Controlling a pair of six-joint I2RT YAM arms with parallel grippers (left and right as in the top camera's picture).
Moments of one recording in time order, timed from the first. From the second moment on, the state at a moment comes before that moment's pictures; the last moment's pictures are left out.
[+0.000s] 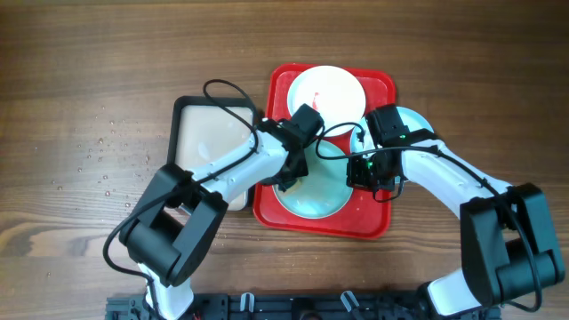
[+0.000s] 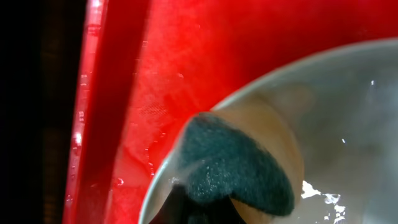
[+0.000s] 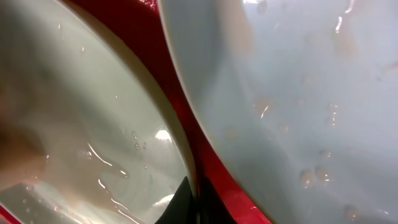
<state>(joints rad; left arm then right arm) -0.67 1.93 1.22 -0.77 -0.08 -0.85 0.28 1.70 0.88 -0.63 -0.30 0.41</state>
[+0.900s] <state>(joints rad) -0.62 1.94 1.24 -0.84 0.04 -0.82 0.29 1.70 0.88 -0.65 -0.31 0.39</state>
